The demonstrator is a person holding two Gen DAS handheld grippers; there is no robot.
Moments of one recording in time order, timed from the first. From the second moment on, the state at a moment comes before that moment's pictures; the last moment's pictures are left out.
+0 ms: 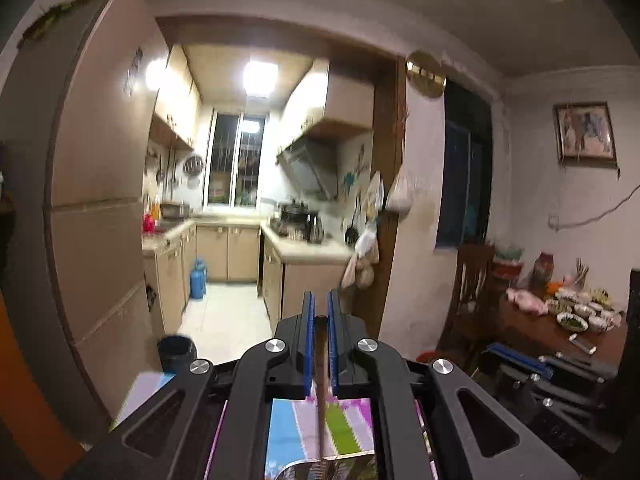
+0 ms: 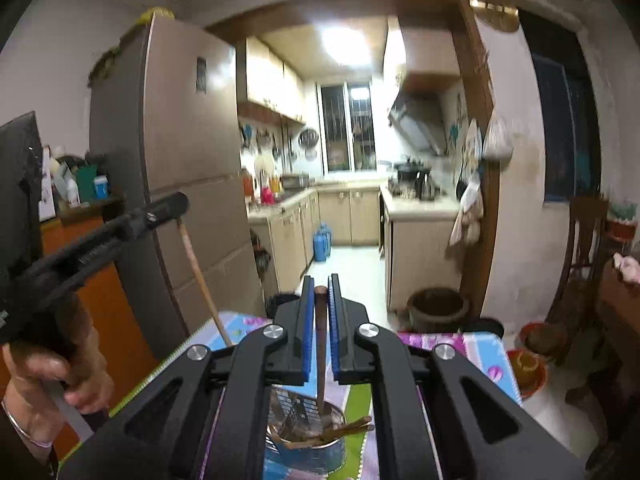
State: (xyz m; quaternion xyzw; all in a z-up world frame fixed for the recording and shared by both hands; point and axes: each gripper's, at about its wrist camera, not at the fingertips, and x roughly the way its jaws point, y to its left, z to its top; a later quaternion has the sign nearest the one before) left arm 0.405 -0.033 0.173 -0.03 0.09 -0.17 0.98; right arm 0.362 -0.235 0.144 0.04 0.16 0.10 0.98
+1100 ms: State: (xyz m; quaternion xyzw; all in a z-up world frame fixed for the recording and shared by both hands) left arm 0.033 0.028 -0.049 0.12 0.24 -0.12 0.96; right arm 0.005 -0.221 -0.004 -0.08 0.21 0.07 0.97
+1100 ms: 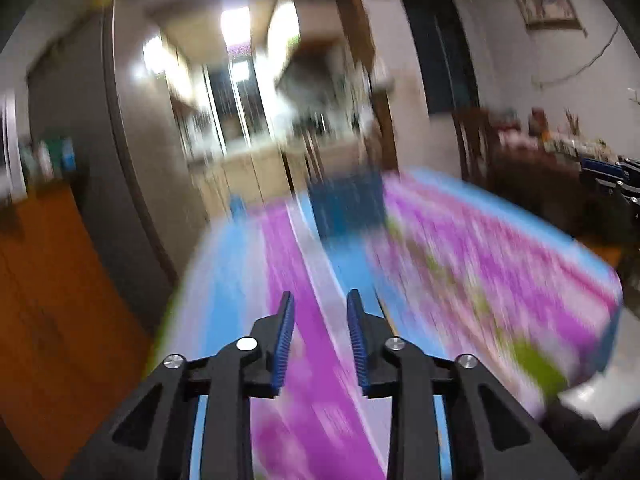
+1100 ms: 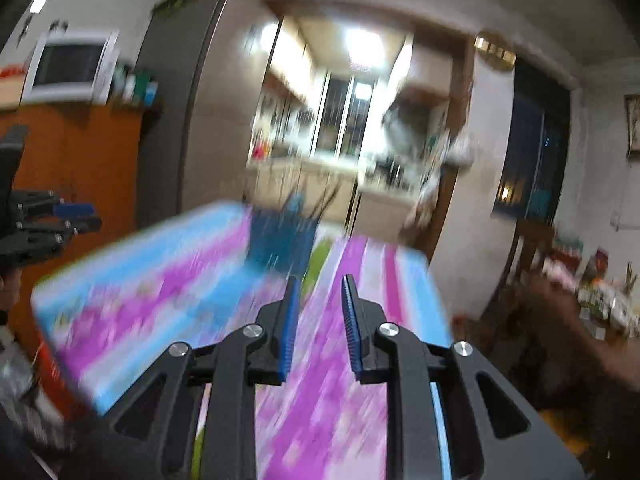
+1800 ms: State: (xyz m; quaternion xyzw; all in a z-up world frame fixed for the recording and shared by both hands) left arm -0.011 -0.026 -0.163 0.16 0.22 -0.10 0.96; right arm -0.017 -0.134 -0.123 -0.05 0.25 0.08 0.96
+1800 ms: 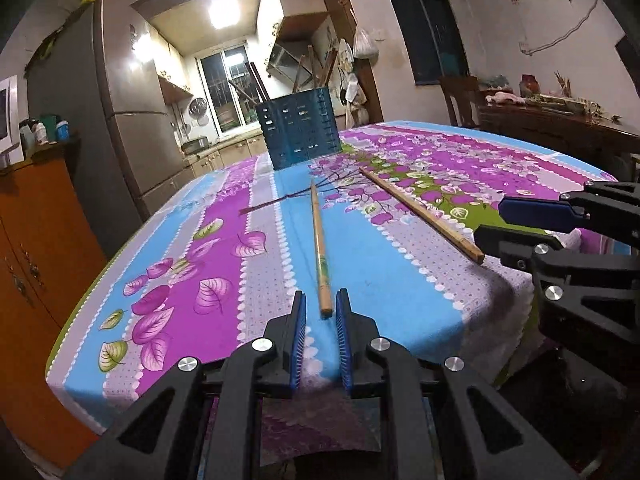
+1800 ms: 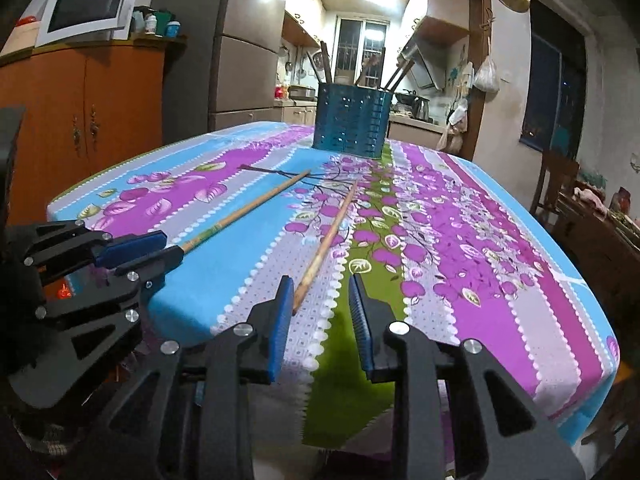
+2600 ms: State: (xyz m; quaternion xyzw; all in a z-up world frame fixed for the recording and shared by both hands) left arm -0.015 -0.022 -0.171 0.14 0.18 -0.11 0.97; right arm -0.010 -0.125 -0.134 -0.07 0.27 0.03 0.96
